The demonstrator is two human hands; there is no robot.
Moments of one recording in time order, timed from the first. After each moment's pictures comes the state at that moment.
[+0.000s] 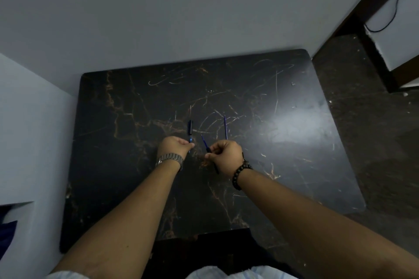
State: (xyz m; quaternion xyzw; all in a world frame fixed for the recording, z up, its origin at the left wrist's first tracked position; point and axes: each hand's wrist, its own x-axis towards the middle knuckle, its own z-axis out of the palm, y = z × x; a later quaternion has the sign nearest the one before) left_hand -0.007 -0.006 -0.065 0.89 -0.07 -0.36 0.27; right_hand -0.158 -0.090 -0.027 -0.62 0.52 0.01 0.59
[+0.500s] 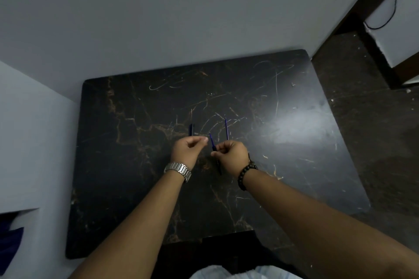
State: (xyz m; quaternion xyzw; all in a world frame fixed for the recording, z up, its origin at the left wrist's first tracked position) left_hand -0.034 -0.013 -0.039 0.80 -0.16 -0.37 0.44; right_hand -0.161 -0.101 -0.031 -0.62 0.52 0.00 0.58
